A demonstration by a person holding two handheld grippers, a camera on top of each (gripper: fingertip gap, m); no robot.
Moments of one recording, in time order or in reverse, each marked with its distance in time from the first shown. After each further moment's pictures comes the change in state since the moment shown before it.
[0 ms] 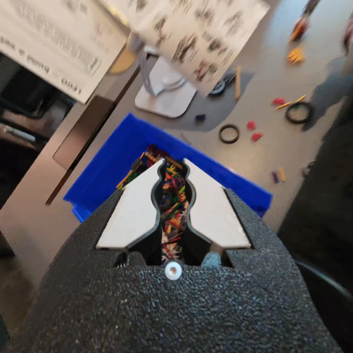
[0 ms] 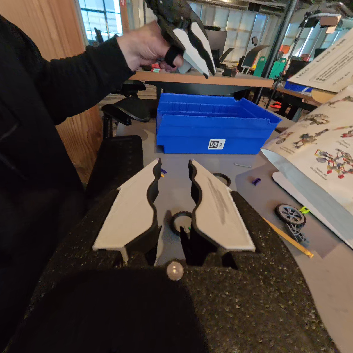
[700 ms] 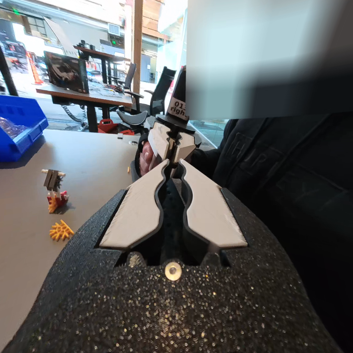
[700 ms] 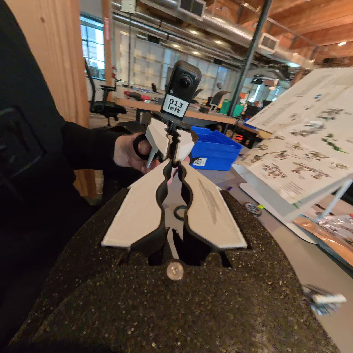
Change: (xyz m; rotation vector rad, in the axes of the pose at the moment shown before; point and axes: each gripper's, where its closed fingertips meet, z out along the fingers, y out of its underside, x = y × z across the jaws) left arm 0.309 -0.171 0.062 0.702 0.995 -0.107; right arm -0.034 -0.035 -0.090 0.148 0.144 -0.119
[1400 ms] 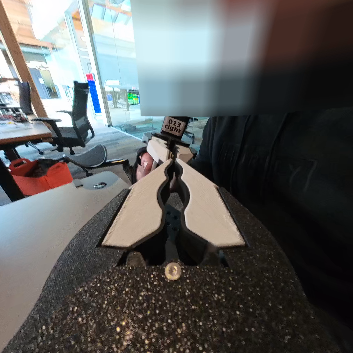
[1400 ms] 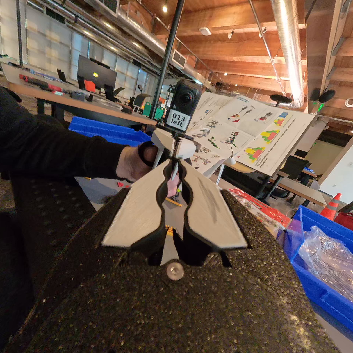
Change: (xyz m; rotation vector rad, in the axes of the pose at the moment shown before) left arm -0.040 -0.044 0.080 -0.001 0.507 0.149; right arm 0.060 -0.025 -0.082 0.008 0.434 -0.184
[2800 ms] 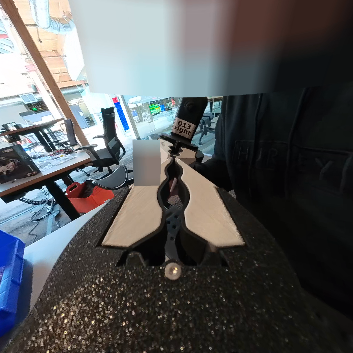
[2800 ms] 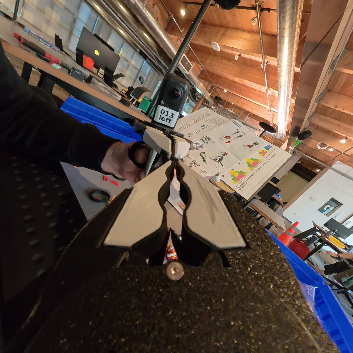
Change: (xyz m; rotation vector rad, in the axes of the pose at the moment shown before) left arm 0.017 -0.017 0.019 0.008 -0.097 0.254; right arm -0.005 -0.024 -0.003 0.008 -0.017 -0.245
